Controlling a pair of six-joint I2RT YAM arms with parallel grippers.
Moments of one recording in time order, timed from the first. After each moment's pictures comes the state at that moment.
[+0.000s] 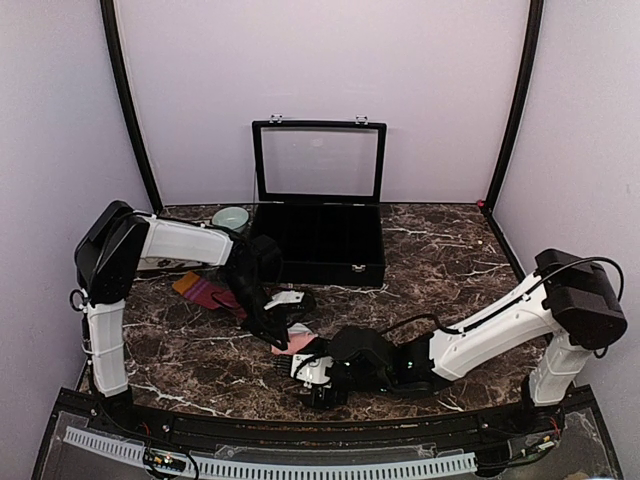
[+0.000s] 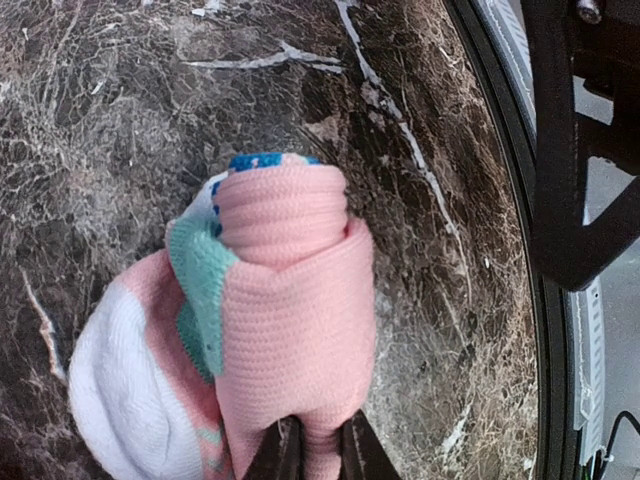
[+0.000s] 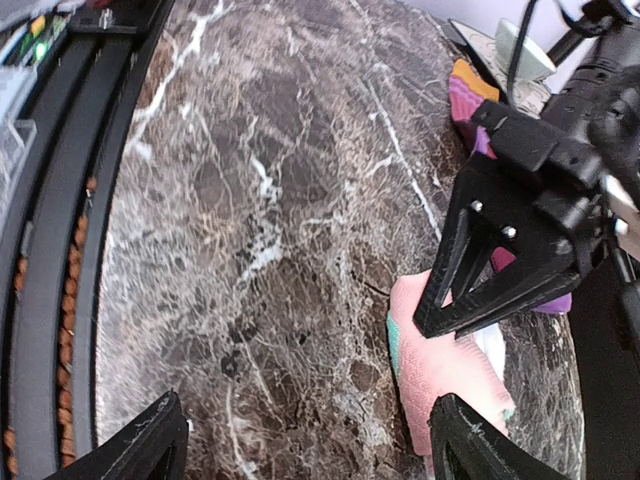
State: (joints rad) left arm -0.67 2.05 1.32 -0.89 0.69 0.92; right arm 1.38 1.75 0.82 0.33 0.14 -0.32
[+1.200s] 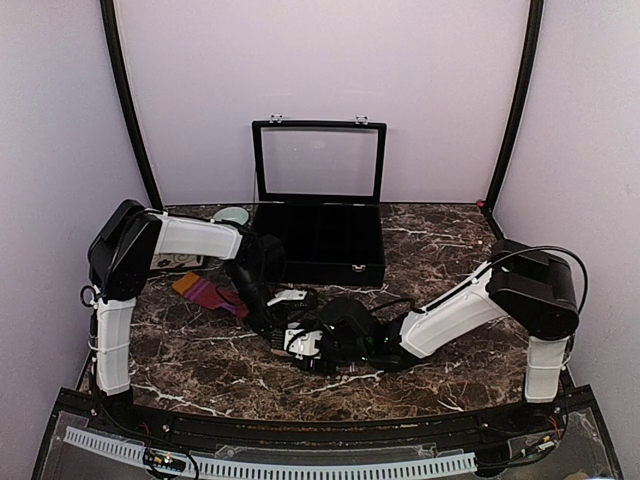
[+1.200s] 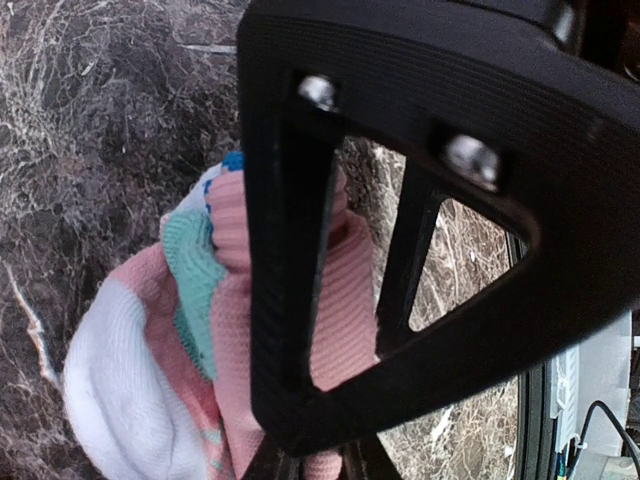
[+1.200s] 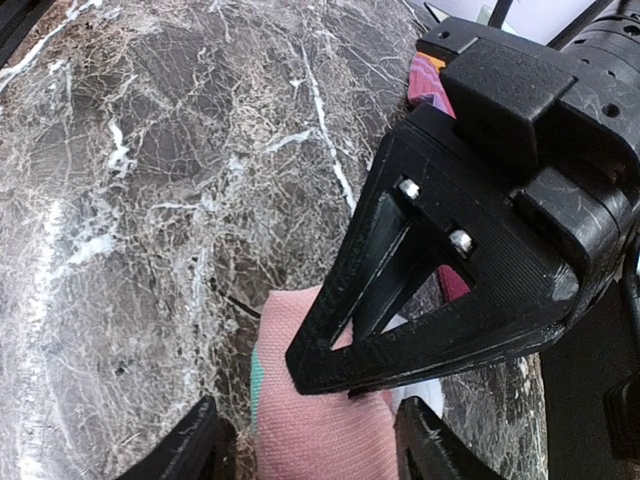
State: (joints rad) left arm -0.65 2.14 1.45 -1.05 0.71 0.96; right arm 1.20 1.96 0.94 0.43 0.01 -0.54
